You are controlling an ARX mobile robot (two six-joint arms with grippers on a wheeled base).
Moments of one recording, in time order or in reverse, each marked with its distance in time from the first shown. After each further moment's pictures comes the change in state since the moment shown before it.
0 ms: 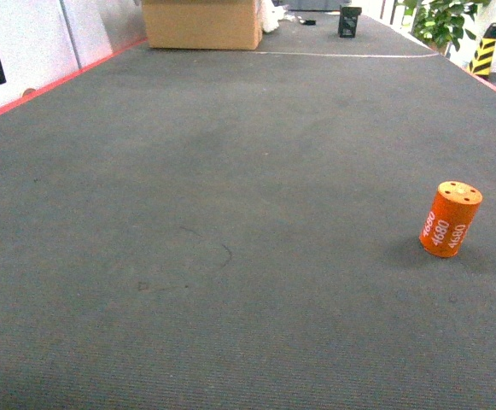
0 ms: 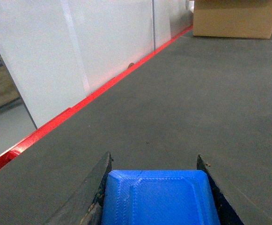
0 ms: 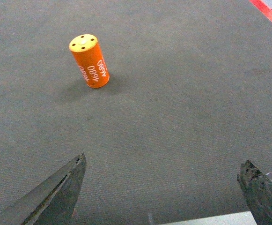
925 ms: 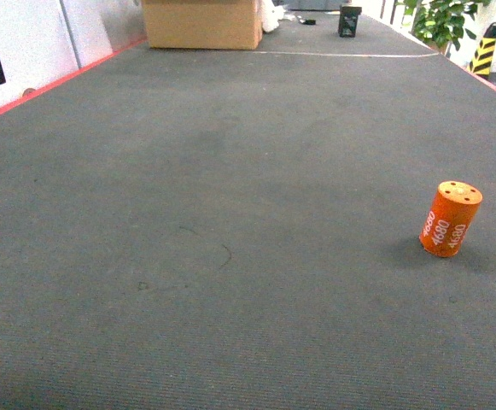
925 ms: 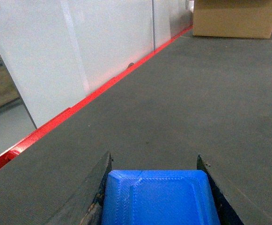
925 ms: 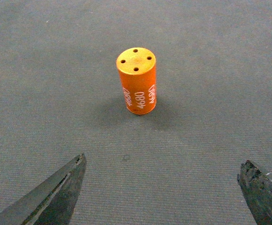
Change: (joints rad) left arm 0.000 0.000 0.000 0.000 0.000 0.000; right arm 0.043 0.844 0.208 0.629 -0.131 -0.100
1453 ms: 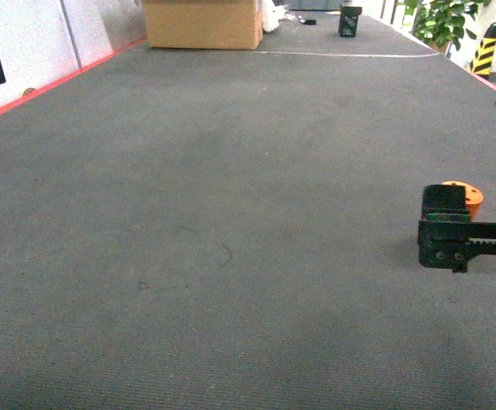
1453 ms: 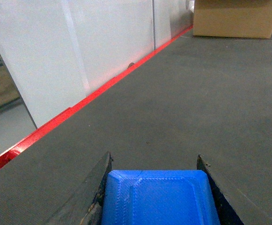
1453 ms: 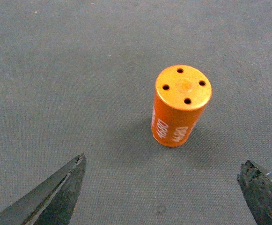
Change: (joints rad) left arm 0.000 0.000 0.000 0.000 0.000 0.000; right arm 0.158 0.357 0.275 0.006 0.205 0.055
